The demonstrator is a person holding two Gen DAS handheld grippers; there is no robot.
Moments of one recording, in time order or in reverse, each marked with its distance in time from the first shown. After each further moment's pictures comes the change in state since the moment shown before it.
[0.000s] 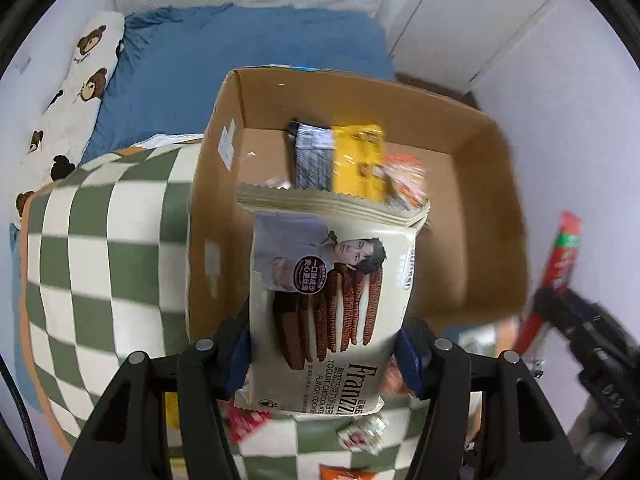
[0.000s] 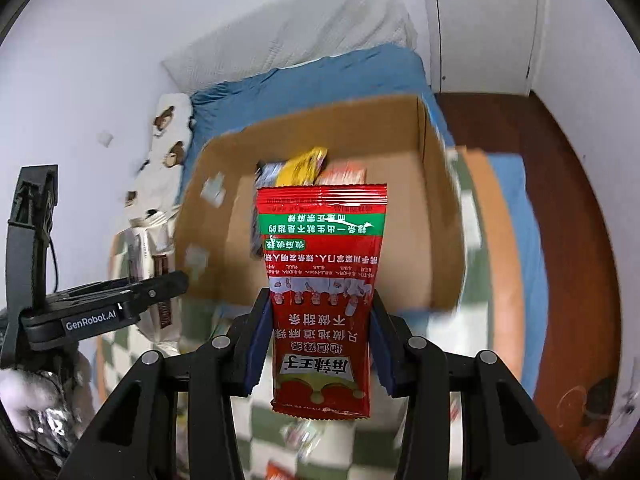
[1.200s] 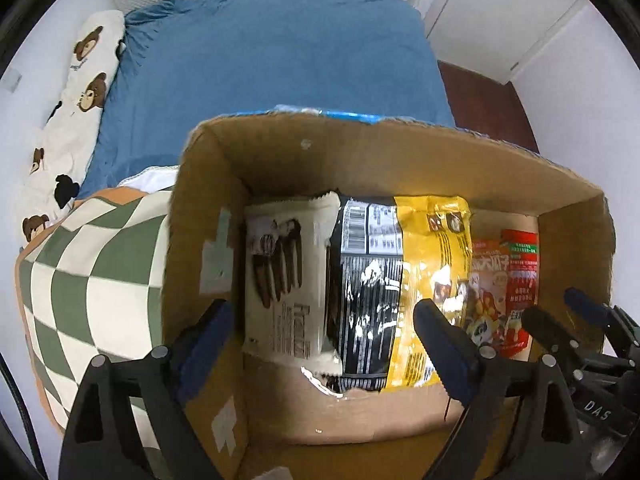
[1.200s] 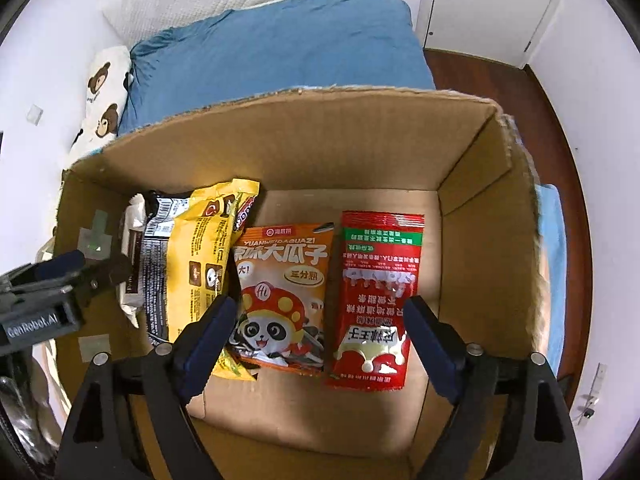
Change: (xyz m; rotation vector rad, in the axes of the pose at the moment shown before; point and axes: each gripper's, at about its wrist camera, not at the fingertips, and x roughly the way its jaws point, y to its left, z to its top) left arm 0.099 0.030 0.108 -0.002 0.028 0.105; right arm 0.184 -0.027 0.118 0.008 0.211 -0.143
